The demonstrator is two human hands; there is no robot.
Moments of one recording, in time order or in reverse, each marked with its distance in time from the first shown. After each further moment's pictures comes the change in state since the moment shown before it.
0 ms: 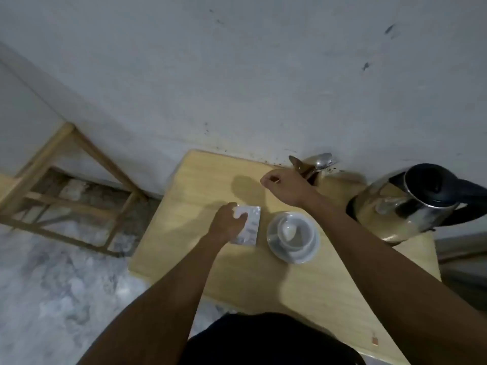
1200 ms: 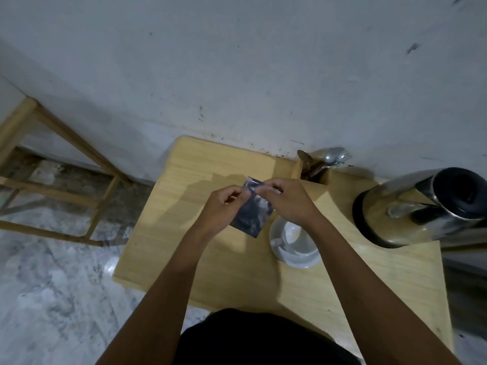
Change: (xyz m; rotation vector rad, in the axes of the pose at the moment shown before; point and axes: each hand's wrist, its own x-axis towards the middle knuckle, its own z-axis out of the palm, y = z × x) left_hand 0.008 0.027 -0.047 -0.370 -0.131 0.199; right_hand -0.004 -0.012 0.034 0.276 0.075 0.116
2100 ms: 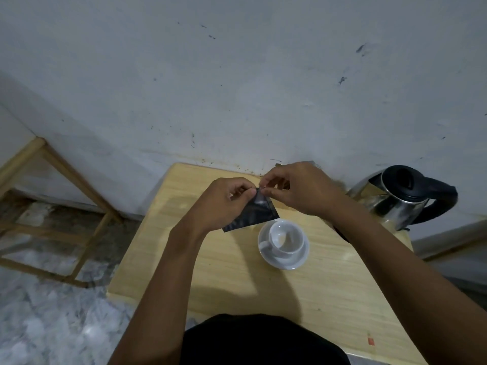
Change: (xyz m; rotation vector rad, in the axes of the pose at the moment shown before) left_hand -0.066 0.089 -0.006 0.273 -0.099 0.380; right_hand -0.083 -0.075 -0.069 -0.577 0.076 -0.360
